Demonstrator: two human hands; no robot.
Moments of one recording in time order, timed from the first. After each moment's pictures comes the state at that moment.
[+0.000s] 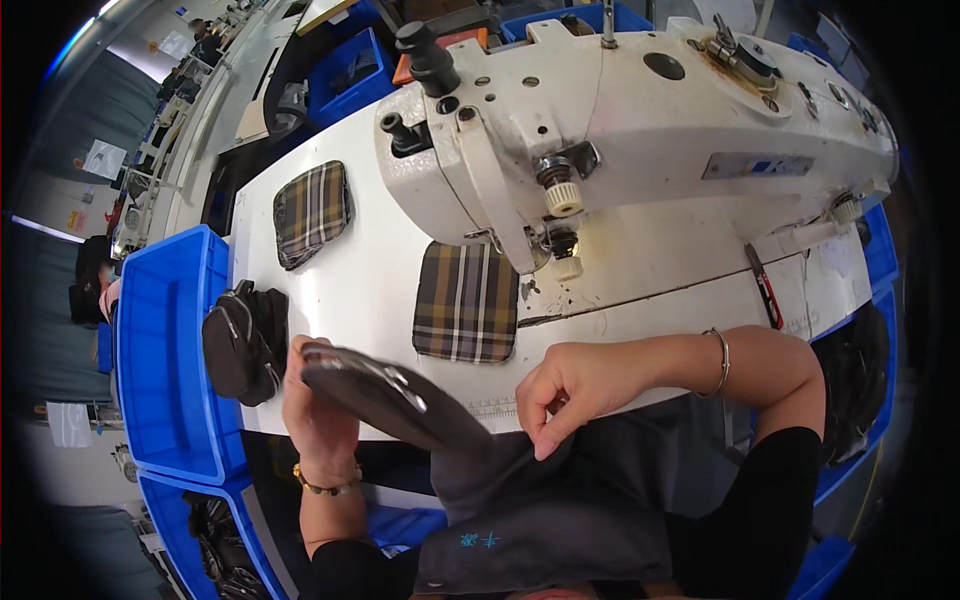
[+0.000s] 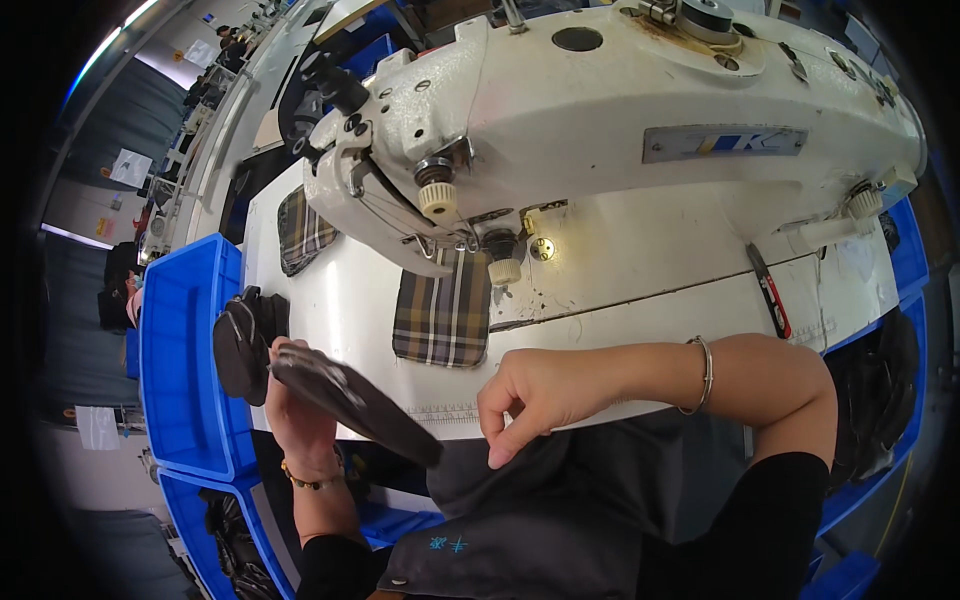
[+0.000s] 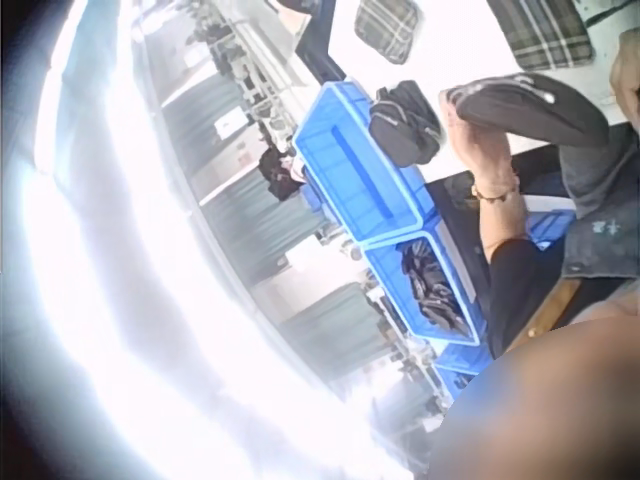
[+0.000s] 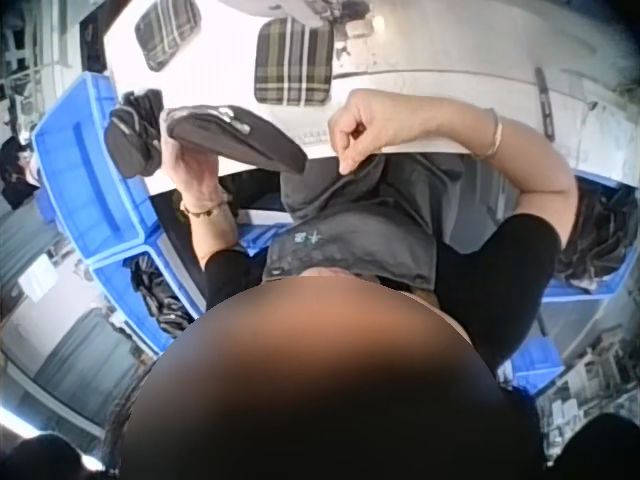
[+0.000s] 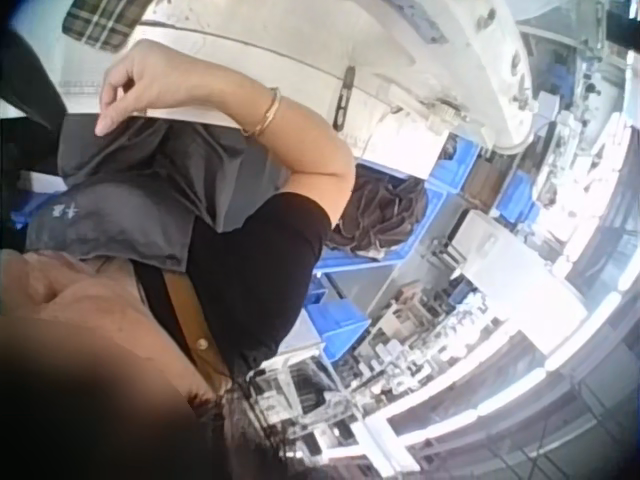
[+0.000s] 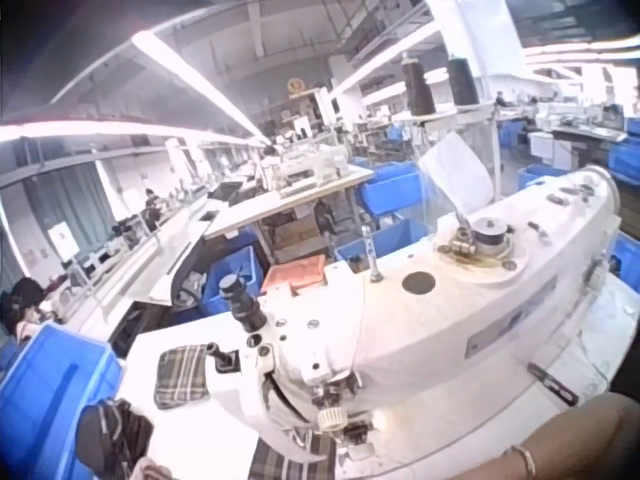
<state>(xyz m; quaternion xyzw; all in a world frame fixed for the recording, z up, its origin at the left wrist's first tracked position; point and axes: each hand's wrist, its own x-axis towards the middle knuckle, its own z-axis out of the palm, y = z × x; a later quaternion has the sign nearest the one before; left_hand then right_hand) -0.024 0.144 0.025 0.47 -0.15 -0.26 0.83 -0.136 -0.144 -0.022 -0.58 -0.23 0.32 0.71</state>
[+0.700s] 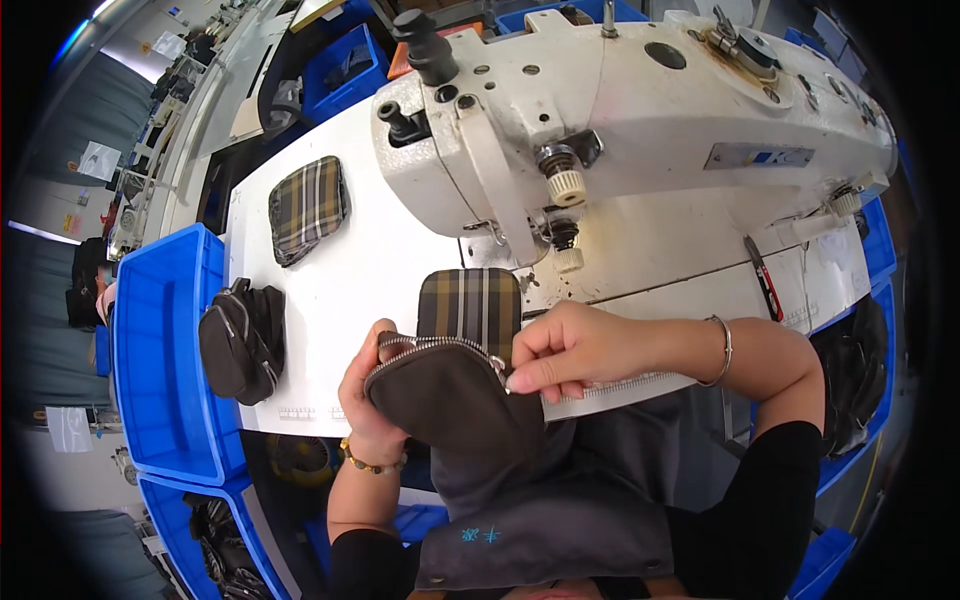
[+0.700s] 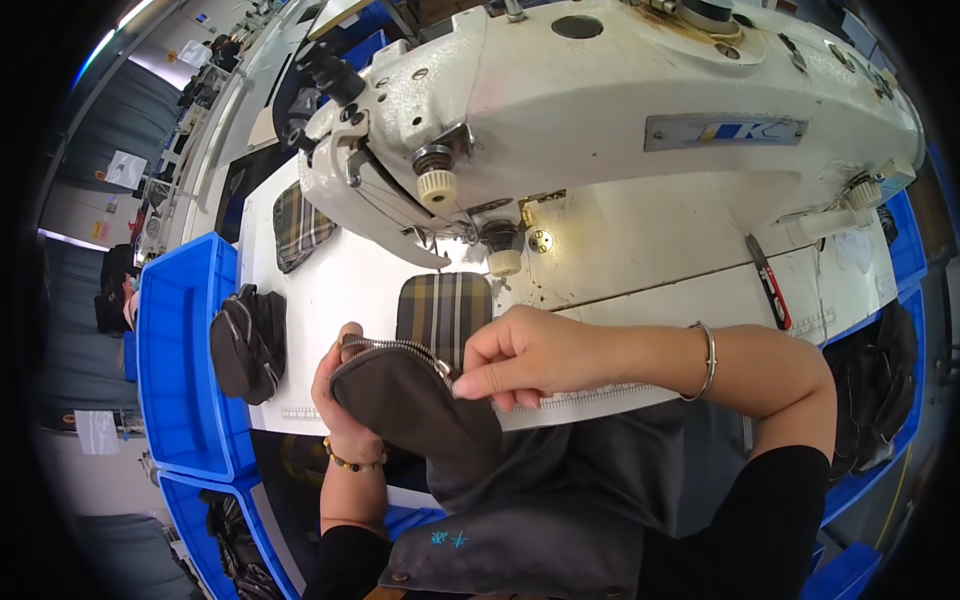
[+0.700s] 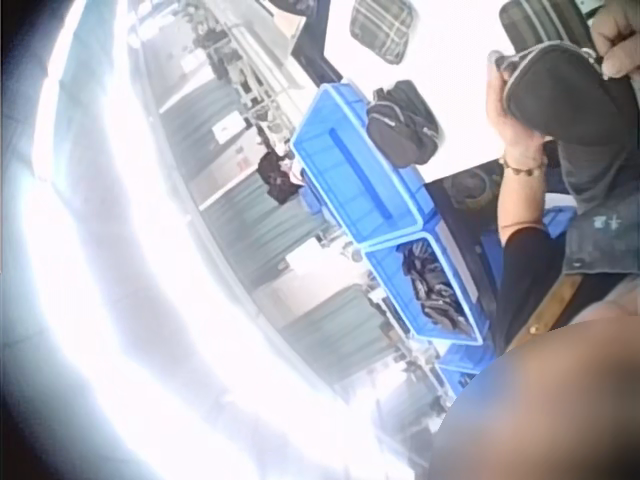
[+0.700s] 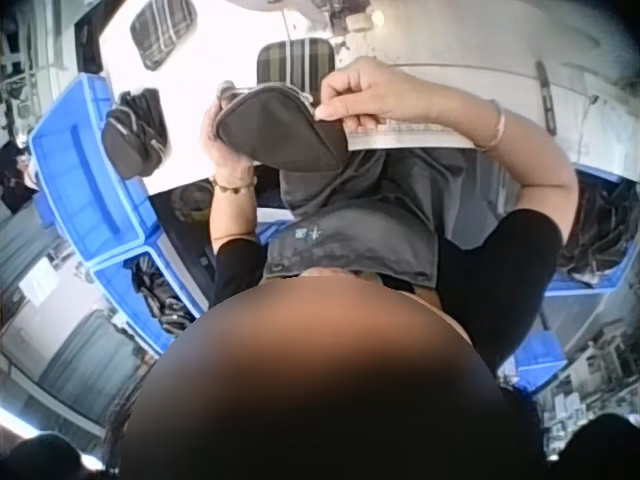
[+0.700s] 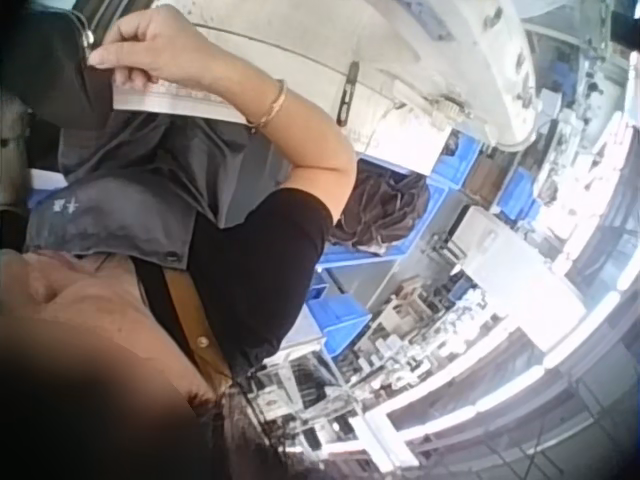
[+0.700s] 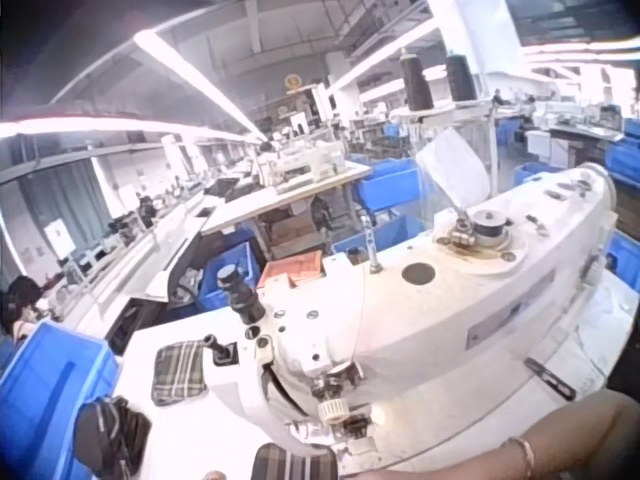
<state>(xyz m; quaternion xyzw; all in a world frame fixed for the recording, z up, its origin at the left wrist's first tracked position) -0.039 0.100 0.000 0.37 -0.07 -0.35 0.86 -0.127 -0.148 0.001 -0.55 -0.08 0.33 0.76</state>
